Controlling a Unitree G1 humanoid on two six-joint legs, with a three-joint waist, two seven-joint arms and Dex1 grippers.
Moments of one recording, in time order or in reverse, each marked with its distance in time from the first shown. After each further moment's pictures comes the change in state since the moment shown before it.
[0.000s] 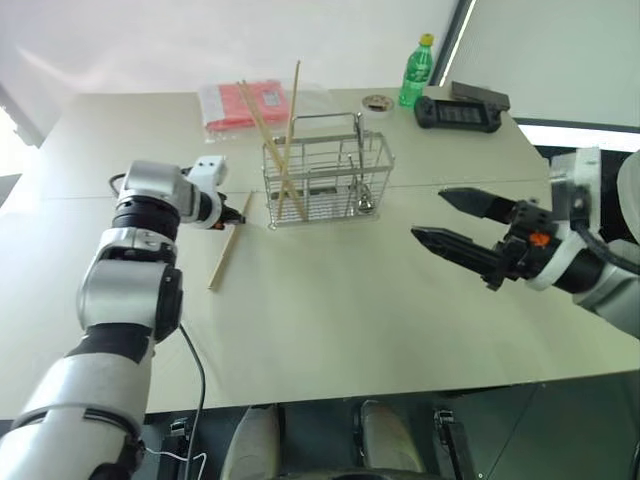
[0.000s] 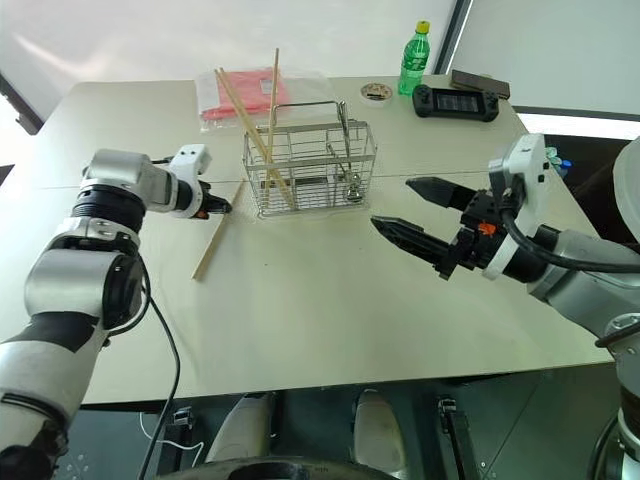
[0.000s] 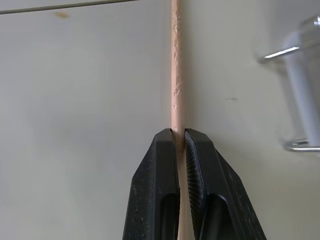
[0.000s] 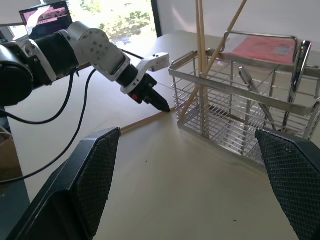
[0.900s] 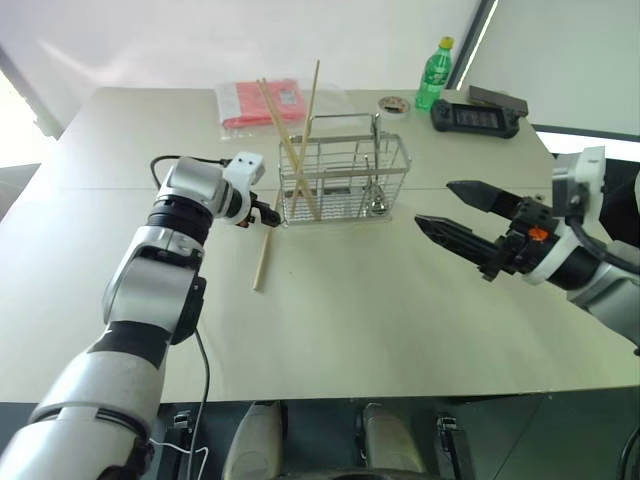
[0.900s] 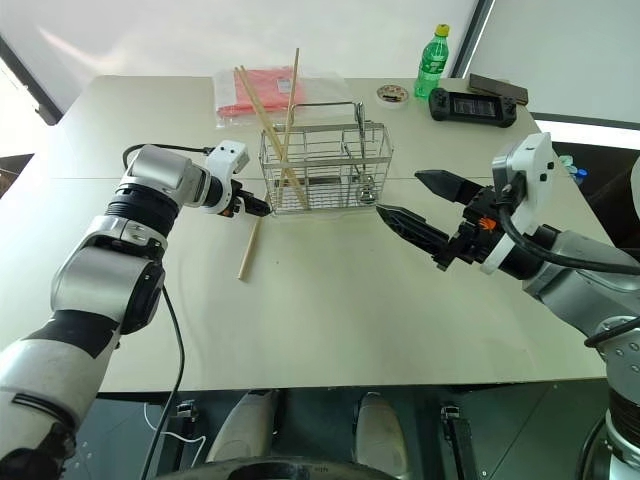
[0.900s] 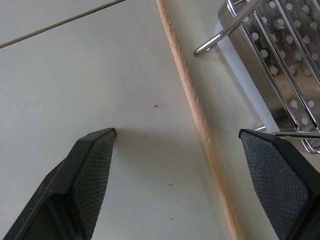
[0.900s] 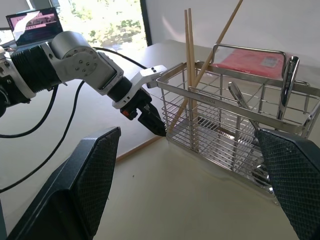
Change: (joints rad) left arm -0.024 -0.131 -0.215 -0.067 0.023 -0.052 -0.129; right arm -0.017 0.064 0.000 -0.005 -0.068 -0.036 -0.072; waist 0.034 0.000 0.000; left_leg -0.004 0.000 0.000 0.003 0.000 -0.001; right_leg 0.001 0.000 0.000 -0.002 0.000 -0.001
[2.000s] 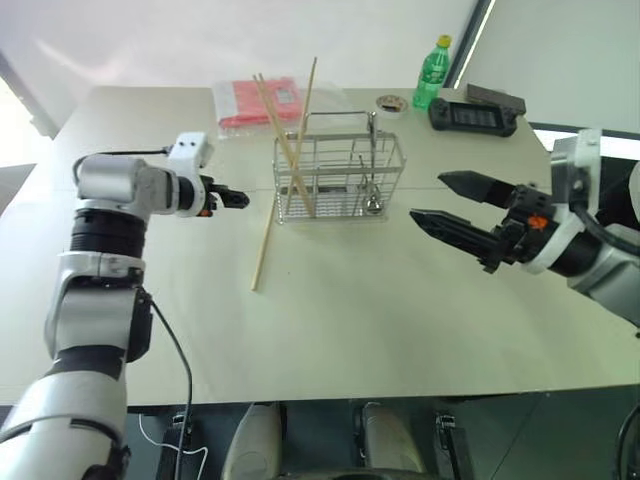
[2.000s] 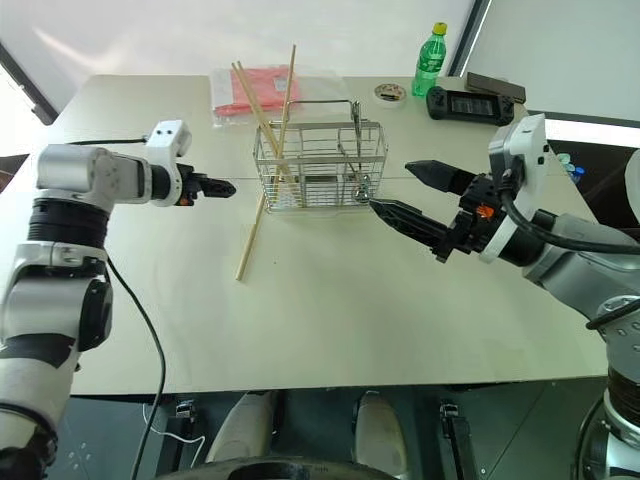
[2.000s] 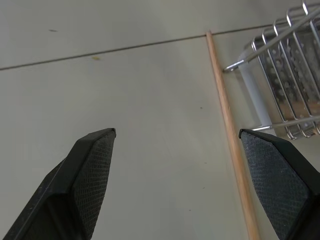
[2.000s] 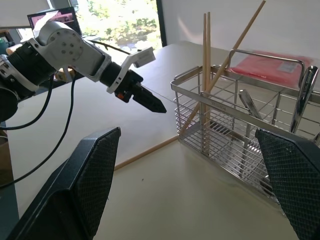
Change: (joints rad) left arm 0.161 0.192 0.129 -0.358 -0.249 0.198 0.114; right arm -0.095 -0.011 0.035 0.051 0.004 0.036 0.060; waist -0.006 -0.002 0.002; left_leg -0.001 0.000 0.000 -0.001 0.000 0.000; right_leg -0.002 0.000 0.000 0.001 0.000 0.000
